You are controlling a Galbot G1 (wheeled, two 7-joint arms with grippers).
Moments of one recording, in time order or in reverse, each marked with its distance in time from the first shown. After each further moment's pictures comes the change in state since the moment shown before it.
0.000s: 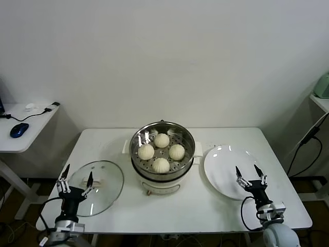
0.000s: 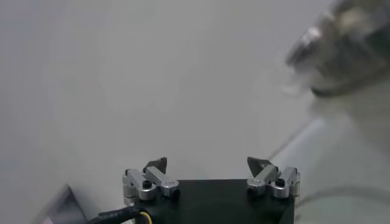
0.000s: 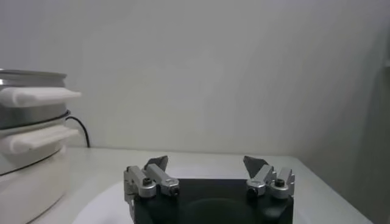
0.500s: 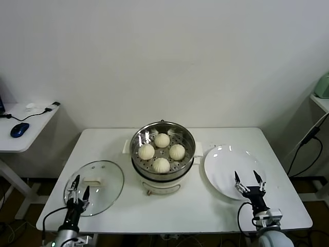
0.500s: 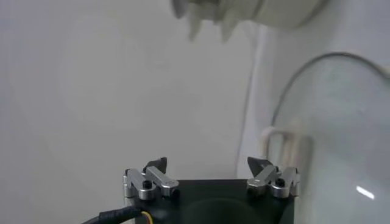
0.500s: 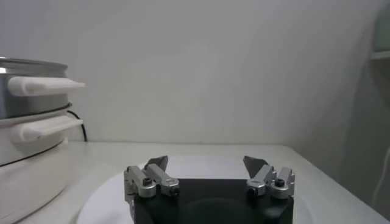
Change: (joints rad) left arm -0.050 0.010 0.012 0.244 0.526 0.029 -0.115; right arm -0.037 0.066 0.027 0.031 -0.057 -0.011 0.029
